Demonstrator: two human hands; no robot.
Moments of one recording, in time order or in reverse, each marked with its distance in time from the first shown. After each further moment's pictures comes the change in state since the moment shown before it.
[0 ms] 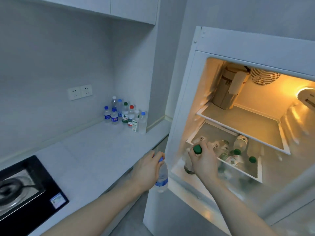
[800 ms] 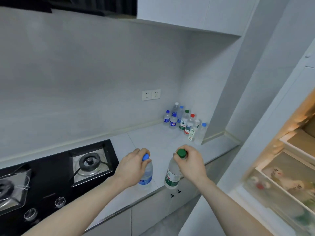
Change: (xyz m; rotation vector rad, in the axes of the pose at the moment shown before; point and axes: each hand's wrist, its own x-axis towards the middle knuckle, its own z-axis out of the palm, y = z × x) left_hand -0.131 -0.145 -0.168 0.212 0.106 -0.485; right_hand -0.053 -0.202 0.143 0.330 -0.523 -0.294
